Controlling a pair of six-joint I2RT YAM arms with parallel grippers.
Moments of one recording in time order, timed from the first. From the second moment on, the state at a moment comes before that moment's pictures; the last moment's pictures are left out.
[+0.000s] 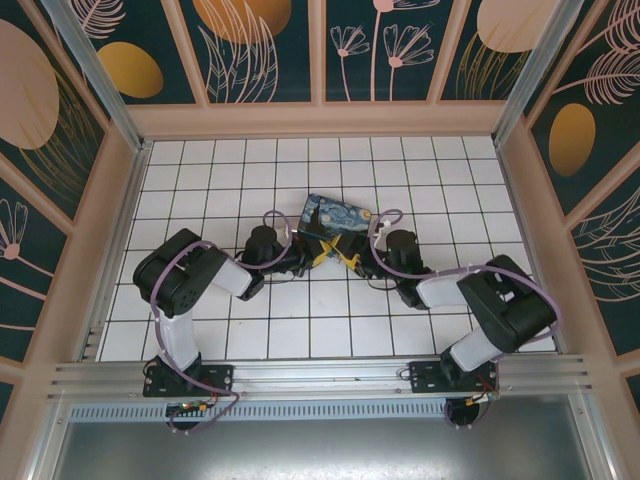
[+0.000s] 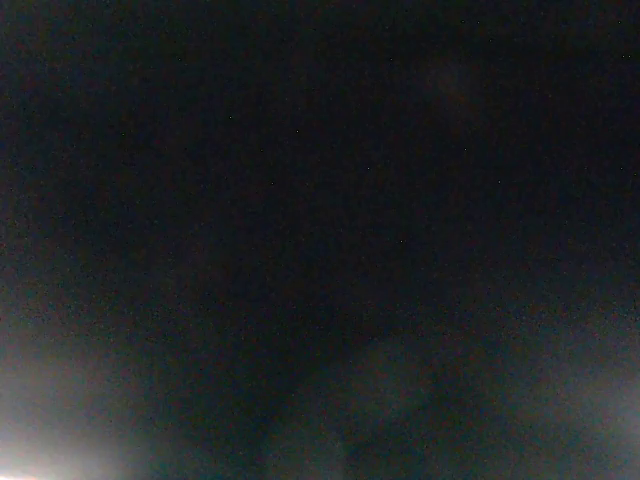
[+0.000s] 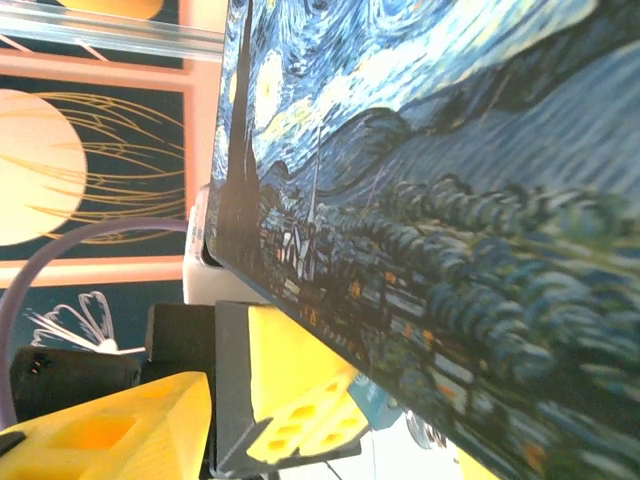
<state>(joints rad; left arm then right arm) -0.61 1.90 0.59 1.01 0.59 -1.47 0.58 1.52 0.40 0.78 -0.43 1.24</state>
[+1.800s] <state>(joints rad) -0.57 1.85 0.62 0.80 0.57 -1.45 0.95 1.65 0.80 -0.05 0.44 0.41</state>
